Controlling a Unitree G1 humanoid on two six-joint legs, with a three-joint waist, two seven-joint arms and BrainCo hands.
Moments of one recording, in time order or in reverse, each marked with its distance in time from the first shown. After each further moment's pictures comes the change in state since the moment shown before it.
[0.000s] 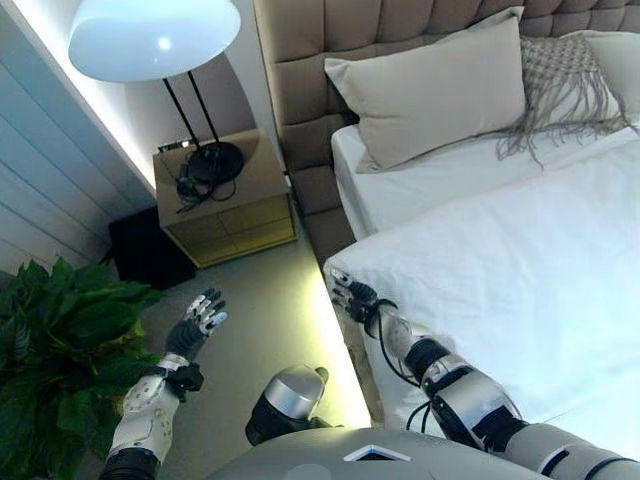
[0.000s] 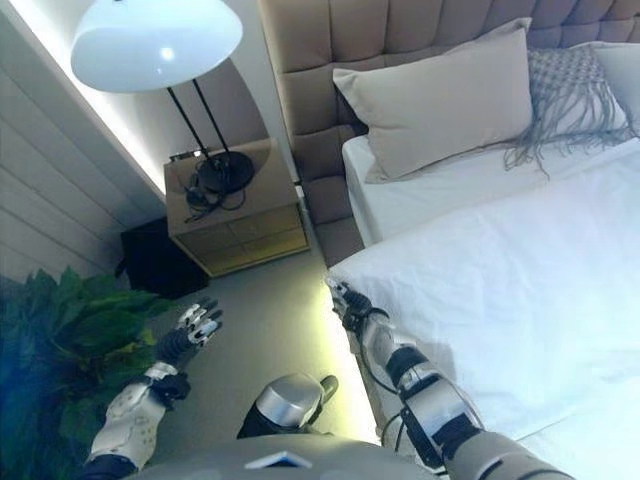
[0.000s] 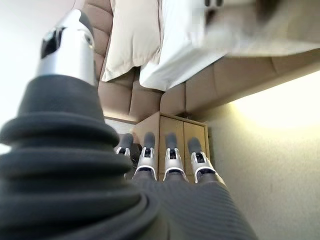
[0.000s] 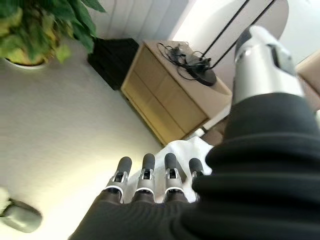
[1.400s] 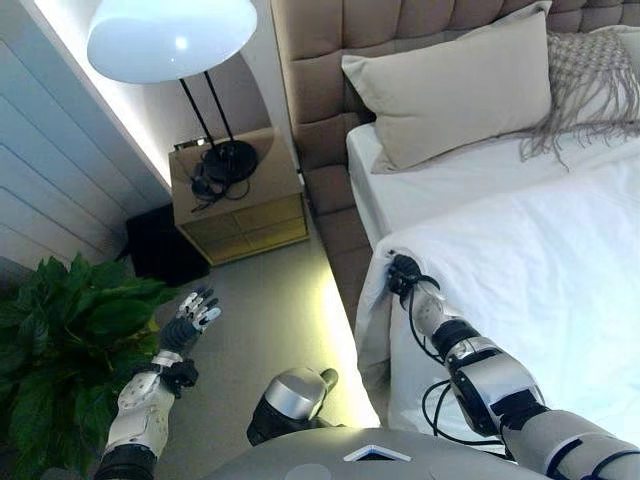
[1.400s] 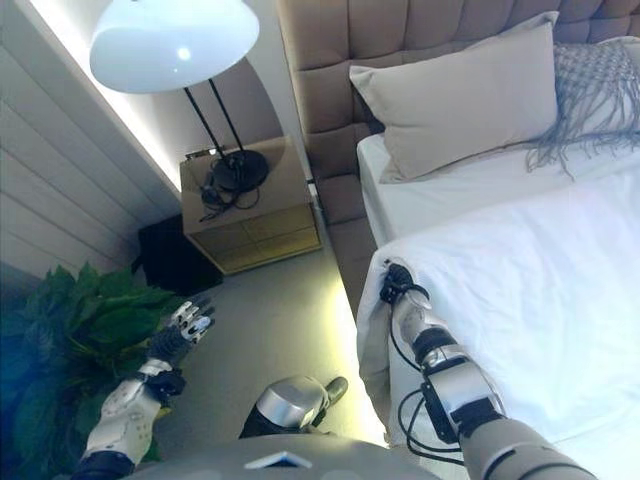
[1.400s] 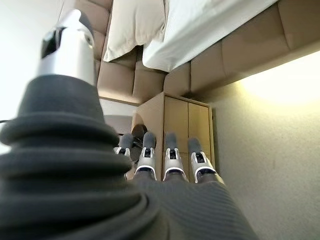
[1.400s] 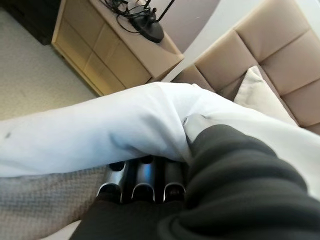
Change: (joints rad) left arm -0.016 0.012 0.041 0.013 -0.001 0.033 0.010; right arm -0.142 -0.122 -0.155 0.050 -0.011 -0.136 -0.168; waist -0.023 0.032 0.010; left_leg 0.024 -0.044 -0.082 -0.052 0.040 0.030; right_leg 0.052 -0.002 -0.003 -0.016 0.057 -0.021
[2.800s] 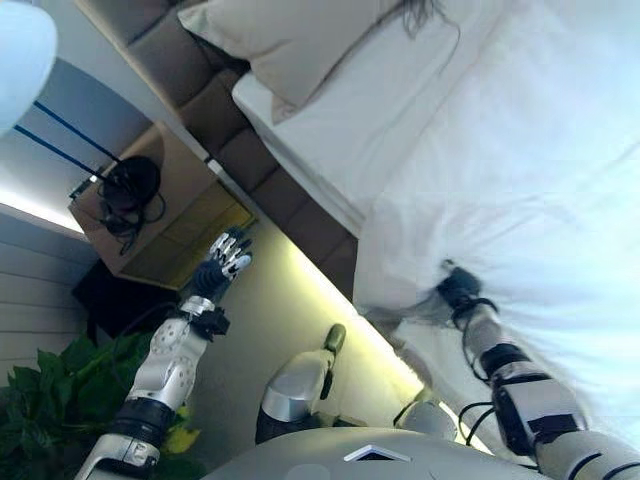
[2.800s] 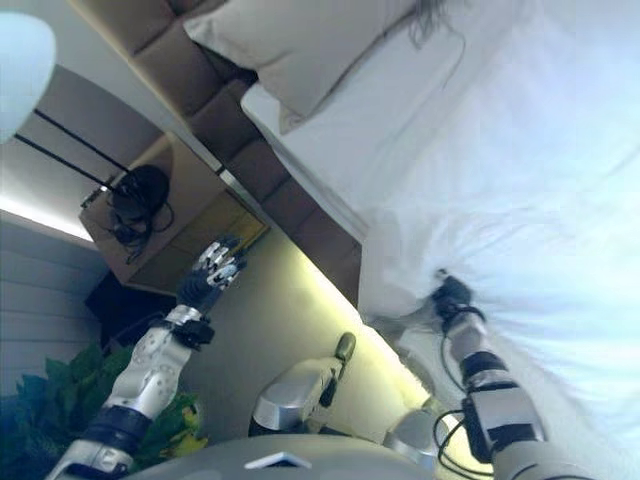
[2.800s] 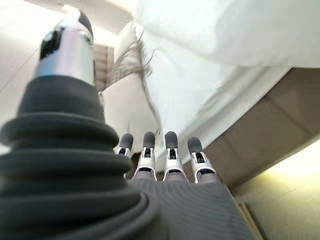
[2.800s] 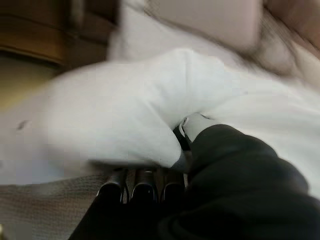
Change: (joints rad) left arm -0.128 0.038 -0.230 -0.214 -0.123 -0.016 0.158; right arm 0.177 -0.090 -0.065 -0.041 0.139 -0.058 0.238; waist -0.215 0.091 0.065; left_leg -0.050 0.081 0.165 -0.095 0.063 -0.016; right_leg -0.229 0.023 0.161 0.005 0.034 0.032
